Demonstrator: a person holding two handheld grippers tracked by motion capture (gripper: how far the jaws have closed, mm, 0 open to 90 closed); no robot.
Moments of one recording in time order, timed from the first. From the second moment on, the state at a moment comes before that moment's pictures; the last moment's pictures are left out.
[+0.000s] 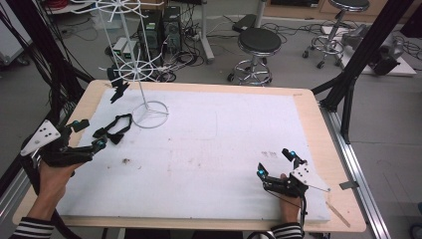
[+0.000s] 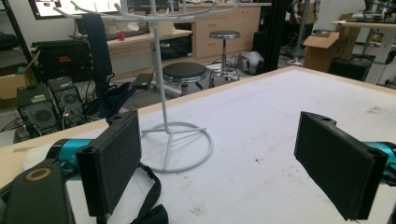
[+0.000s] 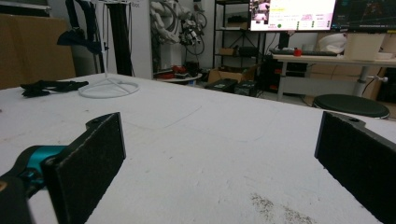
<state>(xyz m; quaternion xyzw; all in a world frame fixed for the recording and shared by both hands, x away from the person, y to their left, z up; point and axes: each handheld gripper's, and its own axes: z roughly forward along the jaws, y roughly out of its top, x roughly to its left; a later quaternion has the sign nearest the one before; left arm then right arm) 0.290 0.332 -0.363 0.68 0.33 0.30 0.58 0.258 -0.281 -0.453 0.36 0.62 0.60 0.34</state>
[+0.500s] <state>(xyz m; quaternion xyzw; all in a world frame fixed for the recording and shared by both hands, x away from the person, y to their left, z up) 0.291 0.330 -0.364 0.68 0.34 0.30 0.58 0.258 -0.281 -0.453 0.36 0.62 0.60 0.34</state>
